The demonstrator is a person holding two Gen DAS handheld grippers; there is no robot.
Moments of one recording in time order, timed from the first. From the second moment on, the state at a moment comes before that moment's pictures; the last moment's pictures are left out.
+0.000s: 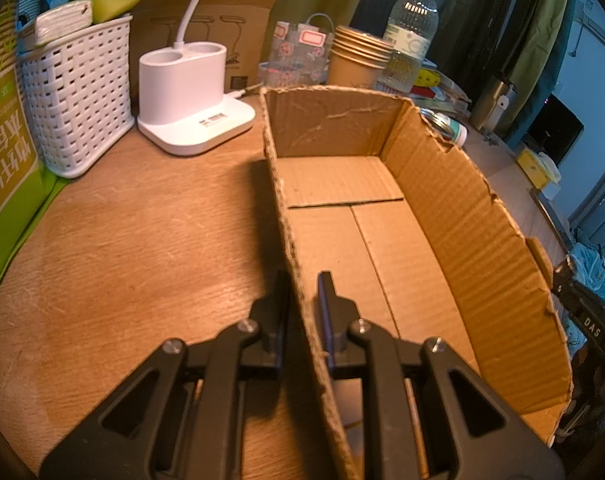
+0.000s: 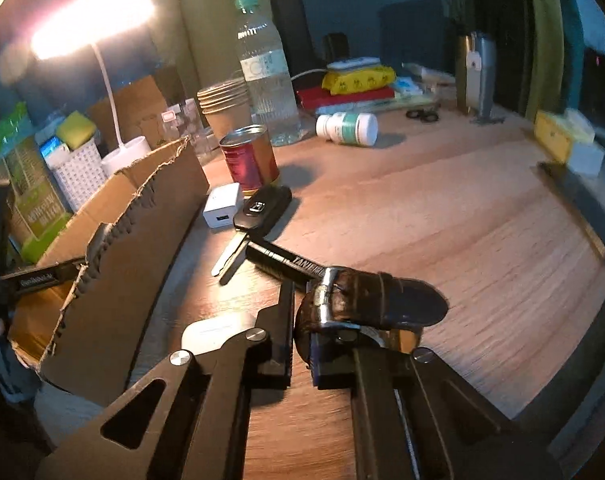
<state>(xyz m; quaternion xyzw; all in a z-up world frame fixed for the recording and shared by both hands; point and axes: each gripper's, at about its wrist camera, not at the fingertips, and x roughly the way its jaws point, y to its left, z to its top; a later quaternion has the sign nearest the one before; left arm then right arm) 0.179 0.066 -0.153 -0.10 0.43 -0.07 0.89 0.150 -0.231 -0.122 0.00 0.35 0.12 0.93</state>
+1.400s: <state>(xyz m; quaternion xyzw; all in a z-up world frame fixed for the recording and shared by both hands) 0.181 0.066 -0.152 -0.10 0.43 -0.07 0.90 0.109 -0.067 -0.102 -0.22 0.40 0.33 0.82</state>
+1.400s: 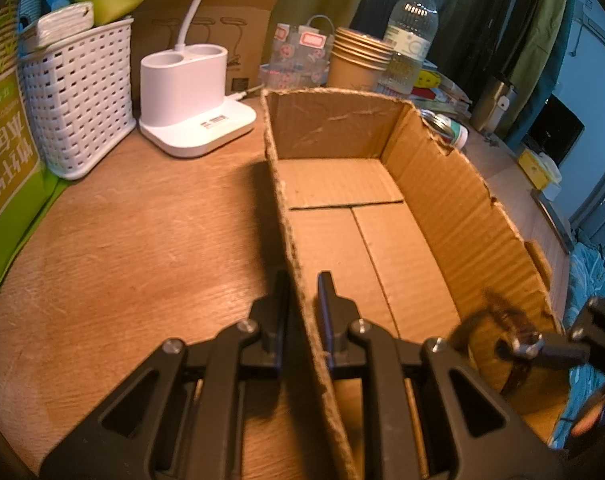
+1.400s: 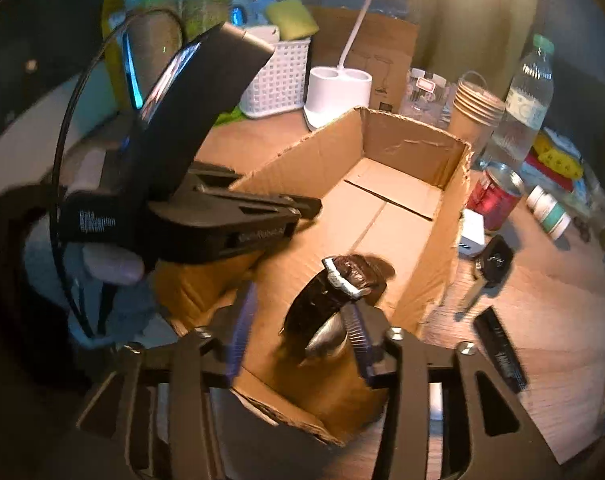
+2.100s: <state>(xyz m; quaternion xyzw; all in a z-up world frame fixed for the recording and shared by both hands) 0.182 0.067 -0.152 -0.10 0.43 -0.07 0.90 0.131 -0.158 -0.070 -0.15 0.34 0.20 0.91</state>
